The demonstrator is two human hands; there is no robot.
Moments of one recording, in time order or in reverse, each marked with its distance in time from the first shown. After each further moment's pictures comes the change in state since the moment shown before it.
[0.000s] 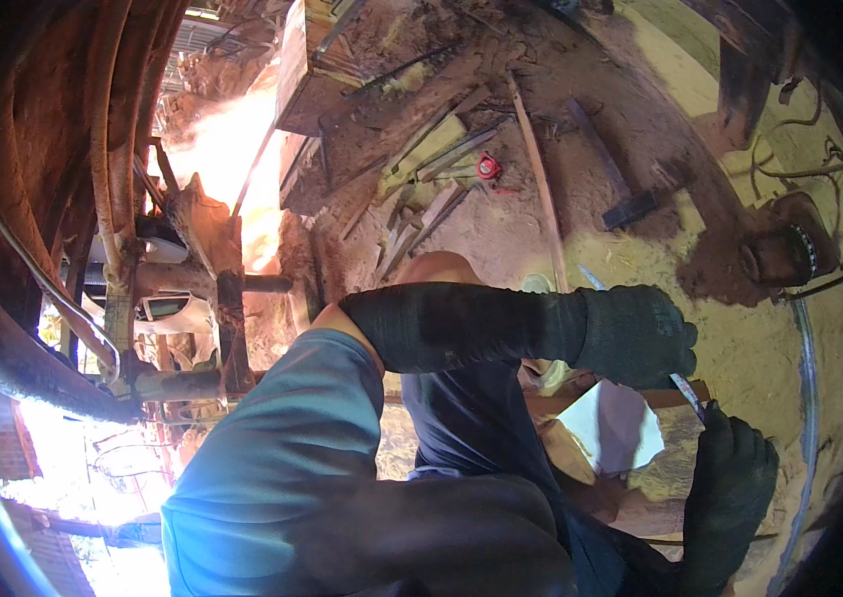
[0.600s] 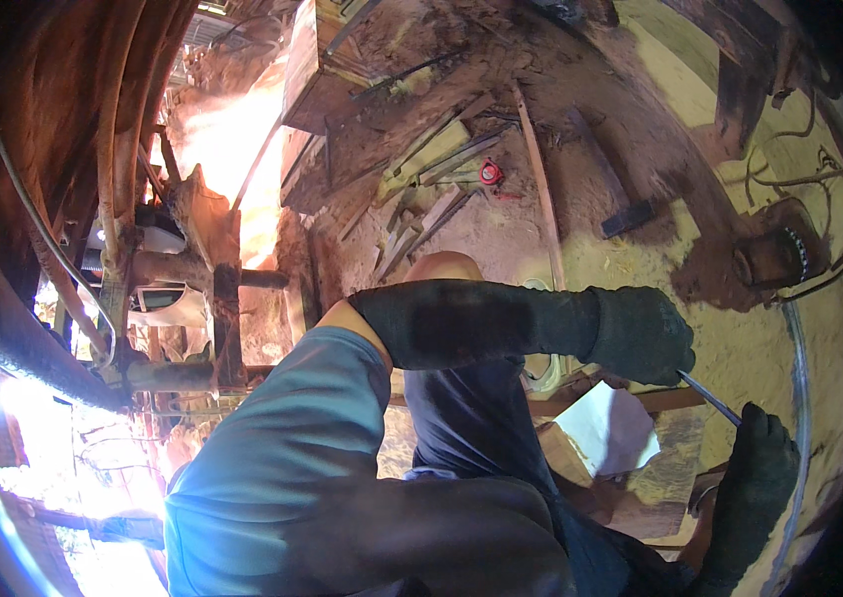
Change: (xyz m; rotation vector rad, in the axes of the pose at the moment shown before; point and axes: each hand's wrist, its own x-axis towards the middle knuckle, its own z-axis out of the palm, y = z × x) left_hand 0.004 0.000 0.009 -0.025 -0.011 -0.003; right_hand -0.016 0.035 0.005 0.111 0.272 0.049
